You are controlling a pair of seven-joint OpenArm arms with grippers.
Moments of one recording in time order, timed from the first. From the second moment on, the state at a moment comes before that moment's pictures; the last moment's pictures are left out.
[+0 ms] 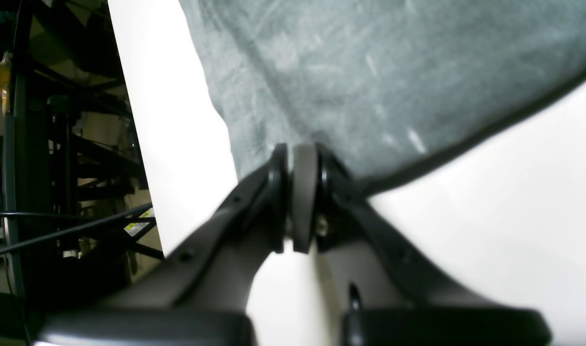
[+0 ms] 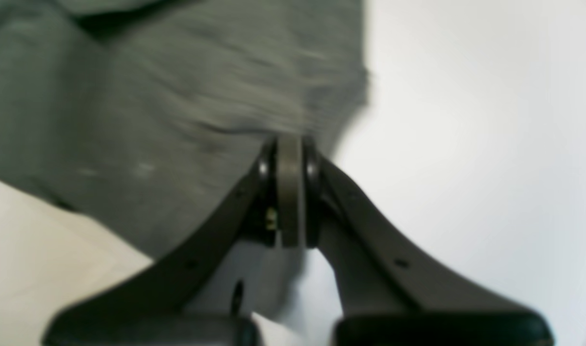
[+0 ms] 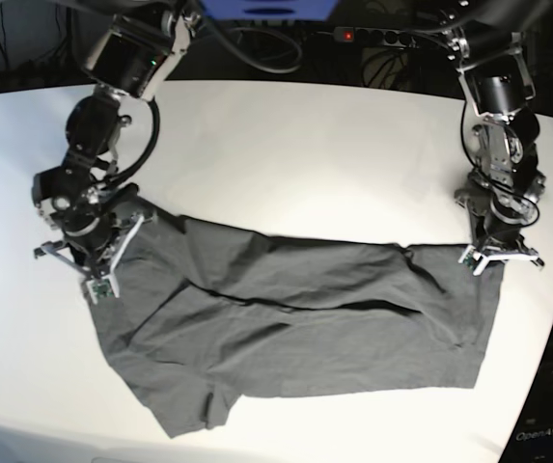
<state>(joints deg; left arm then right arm) -9.2 -12.7 -23.2 58.5 55.7 -23.0 -6.1 5.3 -9.1 29.3 93.2 -29.8 41.2 -38.6</state>
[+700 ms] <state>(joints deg) -10.1 -13.0 -23.6 55.7 54.5 -25.7 -7.9 3.2 -5.1 35.4 79.7 -23.9 41.3 -28.4</state>
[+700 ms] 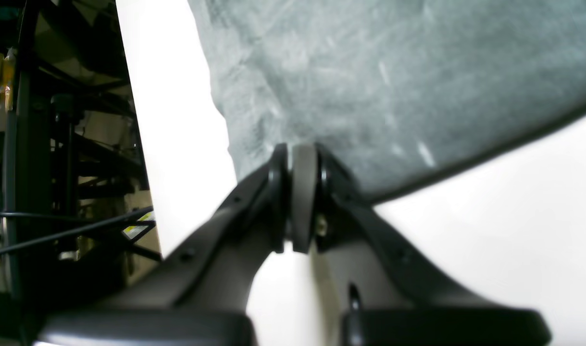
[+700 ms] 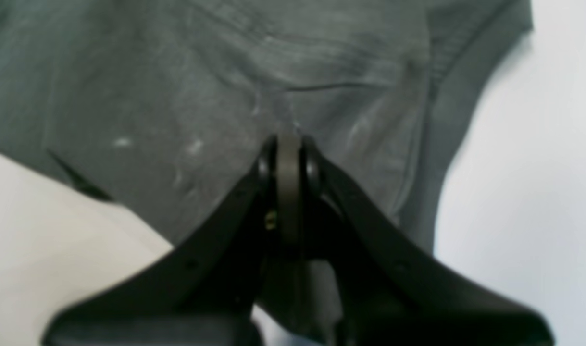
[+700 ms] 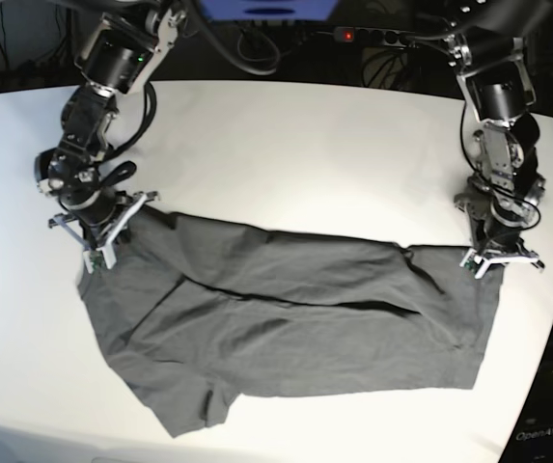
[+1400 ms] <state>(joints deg) -0.2 -18.0 -23.6 63.0 48.4 -30.4 -10.3 -6.9 -2.7 35.4 85.5 -22.3 40.8 -24.2</state>
